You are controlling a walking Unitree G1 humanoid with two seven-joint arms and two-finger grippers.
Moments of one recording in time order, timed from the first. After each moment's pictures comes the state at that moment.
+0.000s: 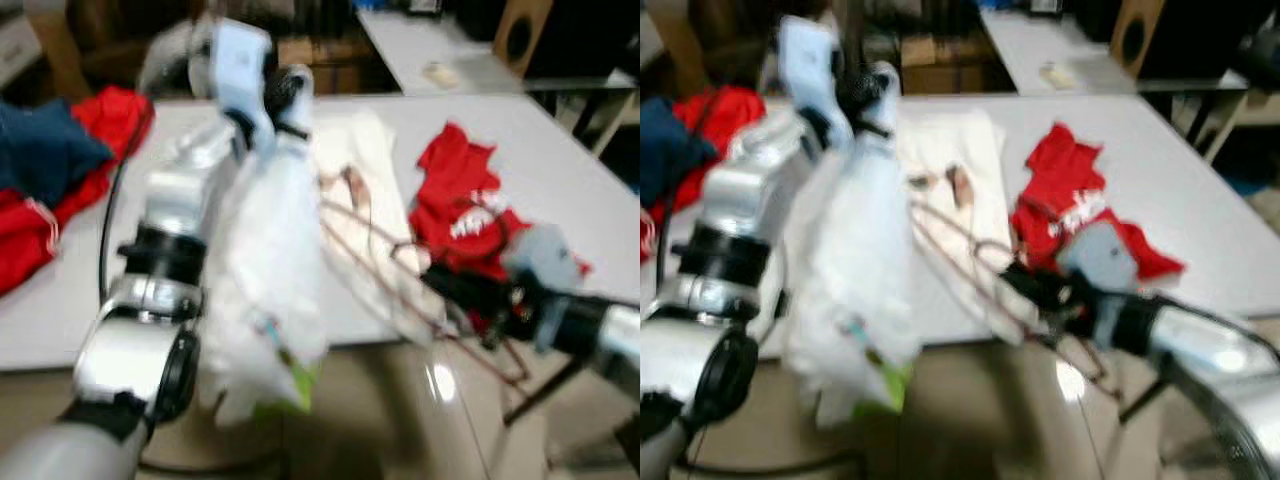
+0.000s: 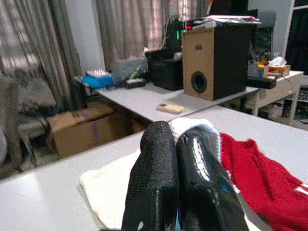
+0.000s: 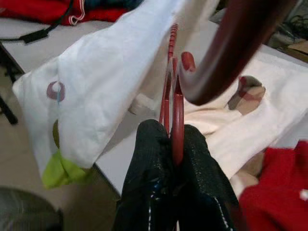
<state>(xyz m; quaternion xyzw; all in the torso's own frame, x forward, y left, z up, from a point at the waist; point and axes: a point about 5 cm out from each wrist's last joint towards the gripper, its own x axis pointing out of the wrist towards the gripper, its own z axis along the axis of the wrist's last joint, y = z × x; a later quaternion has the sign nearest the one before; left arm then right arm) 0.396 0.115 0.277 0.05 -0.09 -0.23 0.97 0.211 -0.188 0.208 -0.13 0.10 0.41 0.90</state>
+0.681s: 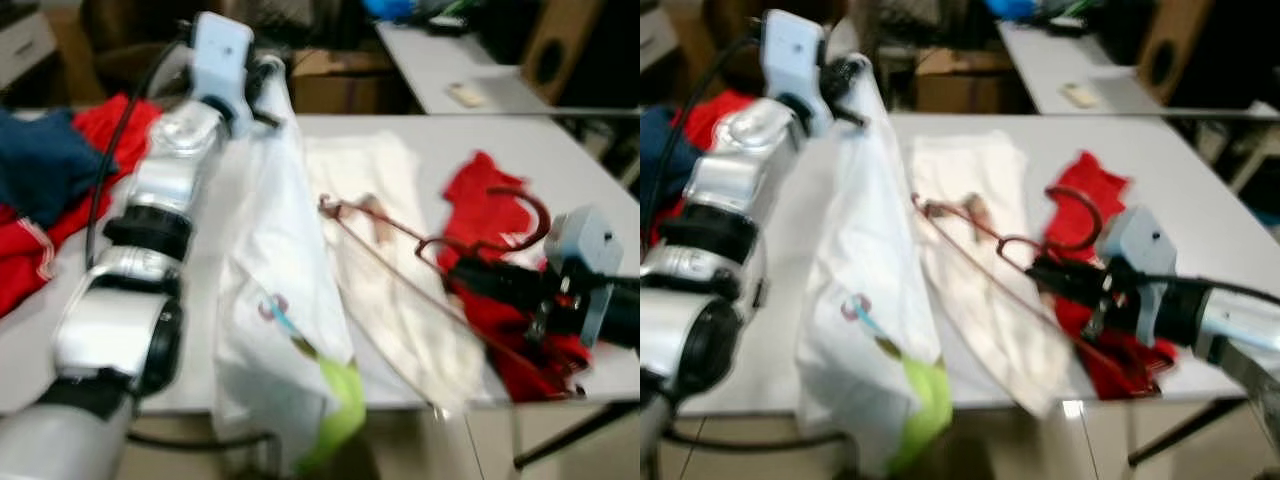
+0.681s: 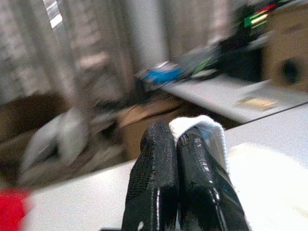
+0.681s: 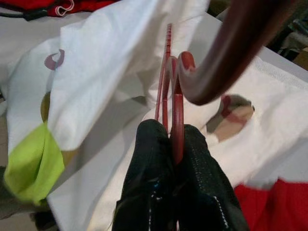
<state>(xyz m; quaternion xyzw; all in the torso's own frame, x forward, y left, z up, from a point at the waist) 0.413 0.166 0.268 0.10 -0.07 -0.12 0.98 0.213 -0.211 0.225 -0.15 0.12 0.42 0.89</state>
